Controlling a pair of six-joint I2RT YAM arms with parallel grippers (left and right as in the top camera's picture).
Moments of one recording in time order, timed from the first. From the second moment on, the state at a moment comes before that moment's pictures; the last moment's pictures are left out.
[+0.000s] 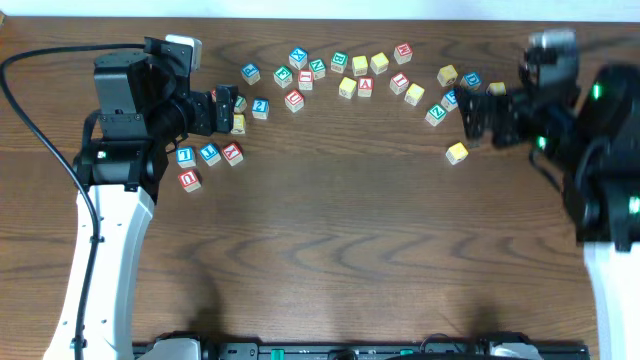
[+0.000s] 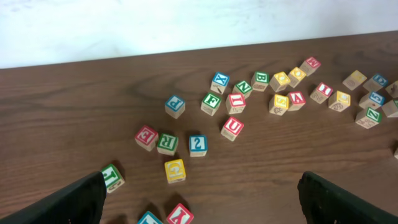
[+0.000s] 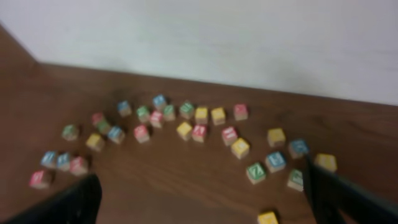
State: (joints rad) left arm 0.02 1.35 1.25 -0.51 0.30 0.06; right arm 0.03 1.24 1.48 -0.74 -0.36 -0.01
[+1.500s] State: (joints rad) left arm 0.02 1.35 1.25 -0.52 0.30 0.06; right arm 0.32 2.40 2.17 -0.91 -0.07 0.25
